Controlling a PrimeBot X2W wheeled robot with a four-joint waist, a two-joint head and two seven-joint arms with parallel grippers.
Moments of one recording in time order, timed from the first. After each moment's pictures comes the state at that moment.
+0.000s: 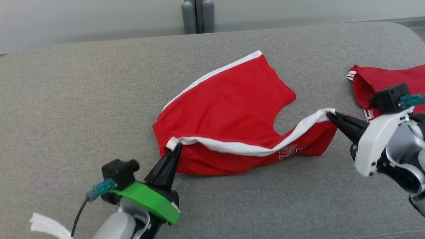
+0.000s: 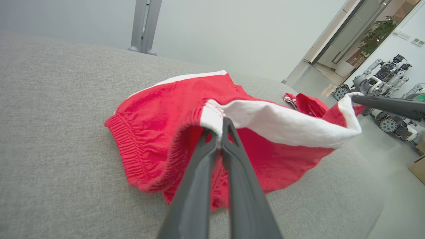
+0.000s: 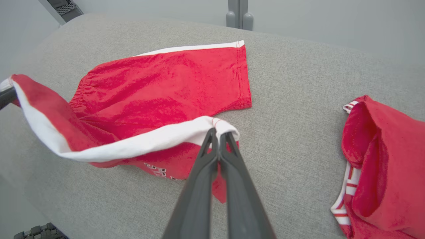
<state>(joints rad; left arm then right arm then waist) -0.21 0.25 -0.54 0.18 -0.74 -0.12 -0.17 -0.33 -0.64 0.36 -0.05 0.77 0.13 0.46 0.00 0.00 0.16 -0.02</state>
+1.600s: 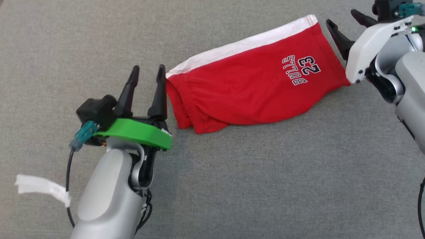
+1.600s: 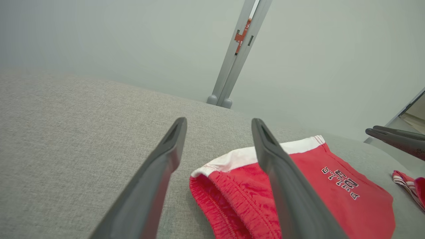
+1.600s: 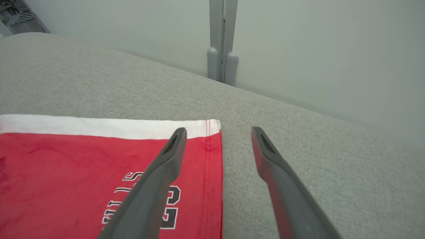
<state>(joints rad) -0.53 0.05 -0.32 0.40 -0.56 -0.06 -0.26 -1.08 -0.51 0.80 0.77 0.78 0.13 0.03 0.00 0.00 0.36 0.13</state>
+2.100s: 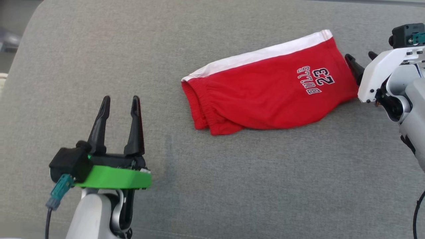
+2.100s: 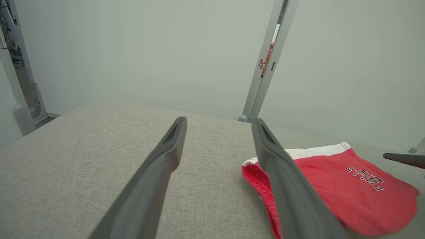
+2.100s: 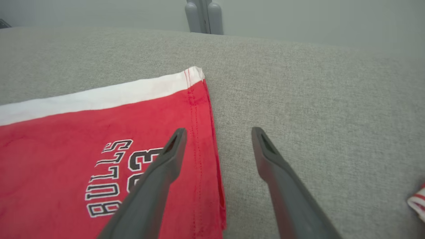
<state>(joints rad) -0.23 0.05 -0.15 0.09 -0.35 -0.10 -0.26 -1.00 -0.48 0.71 0.97 0.88 0.13 0.10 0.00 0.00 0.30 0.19</state>
